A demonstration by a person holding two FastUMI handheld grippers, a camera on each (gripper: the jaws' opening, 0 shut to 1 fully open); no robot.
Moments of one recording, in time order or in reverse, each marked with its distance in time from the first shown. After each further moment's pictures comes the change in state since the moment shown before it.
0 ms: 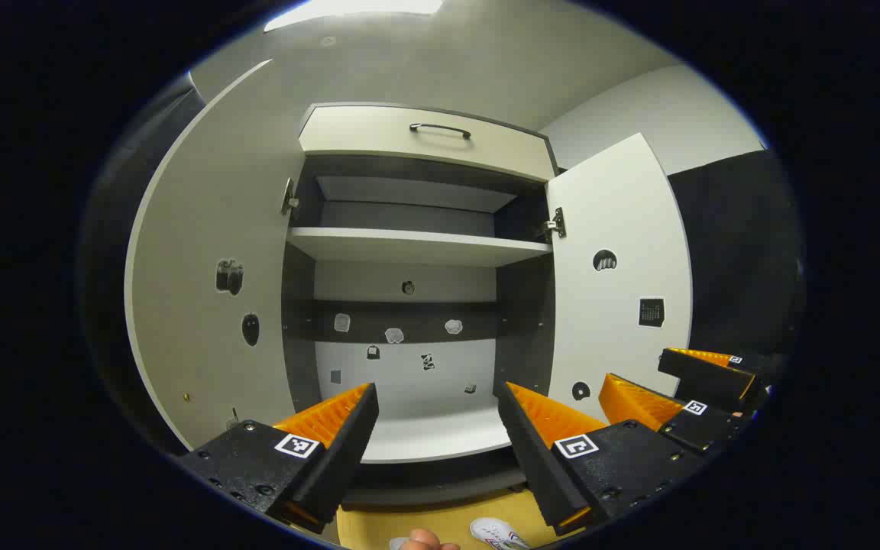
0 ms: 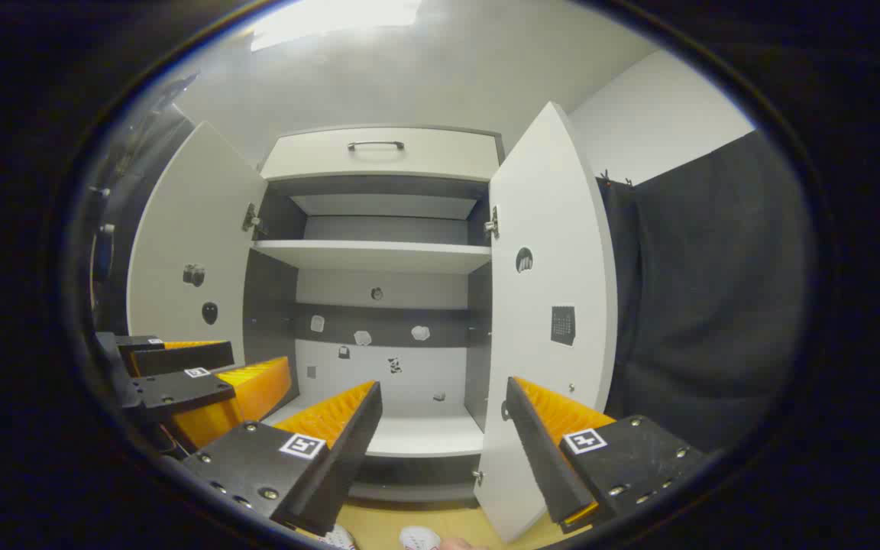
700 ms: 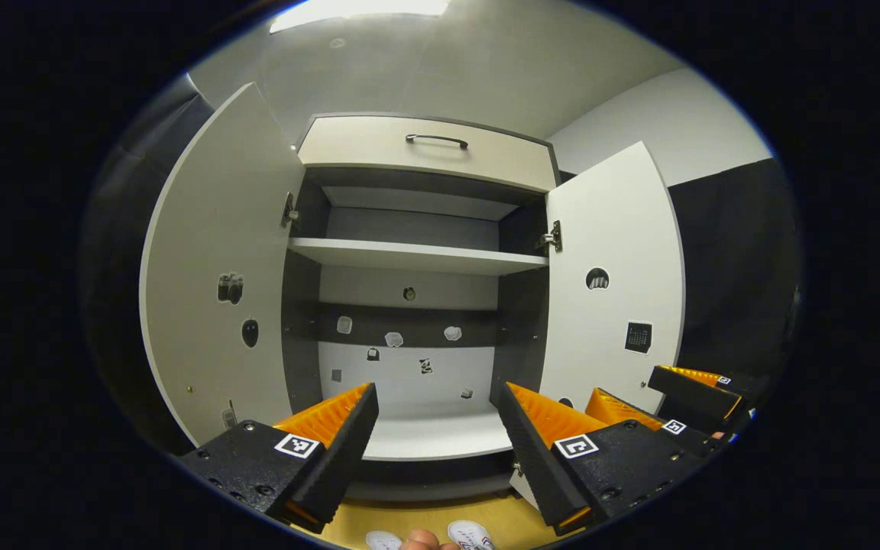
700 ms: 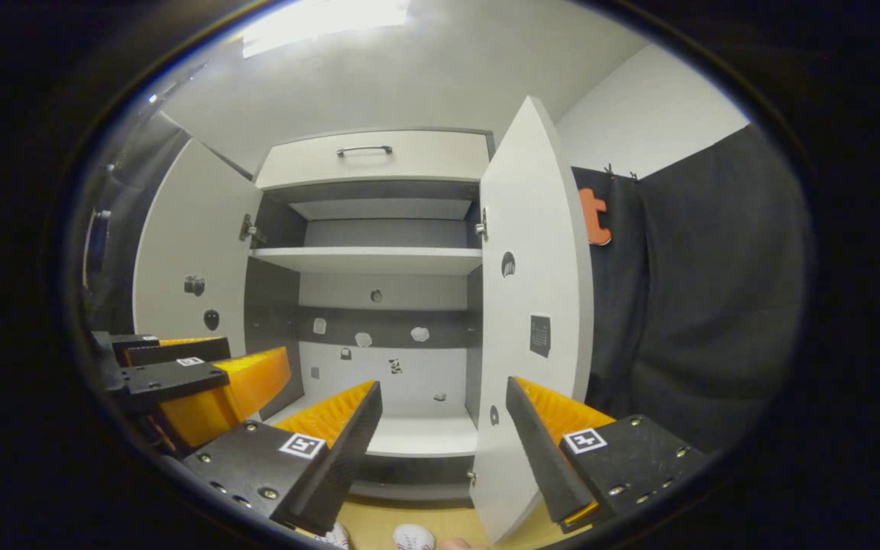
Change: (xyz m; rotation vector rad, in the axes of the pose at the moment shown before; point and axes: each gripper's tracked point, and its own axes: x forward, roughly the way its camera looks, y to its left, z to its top) left arm -0.008 -0.025 0.014 -0.024 0.009 0.085; right arm -0.002 -0.029 0.011 0.022 0.003 0.049
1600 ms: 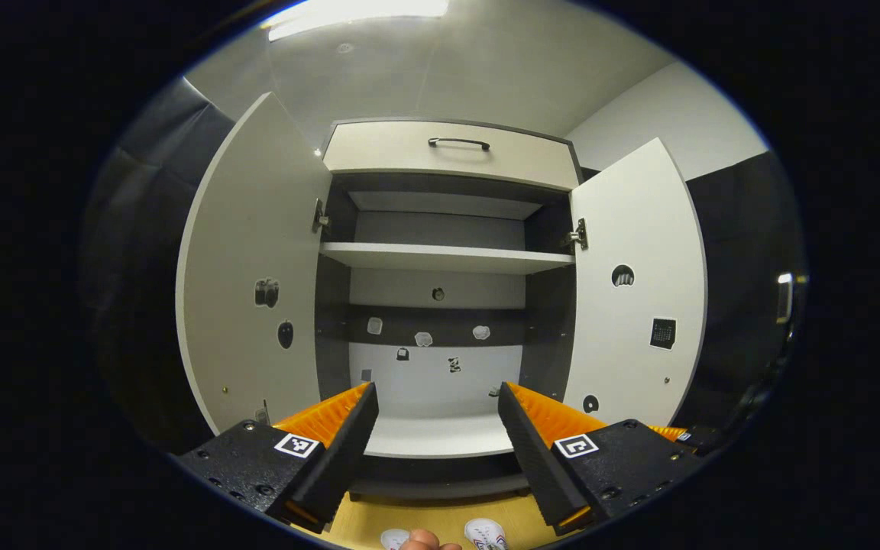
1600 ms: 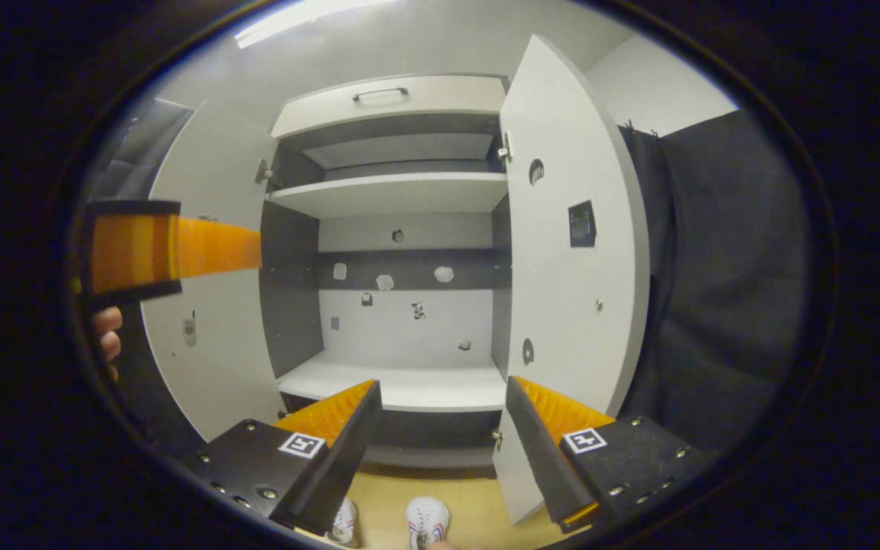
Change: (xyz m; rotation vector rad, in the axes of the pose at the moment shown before) left arm -0.012 0.022 0.004 0.031 -0.019 0.110; right arm 0.009 0.022 -0.119 0.021 0.214 0.096
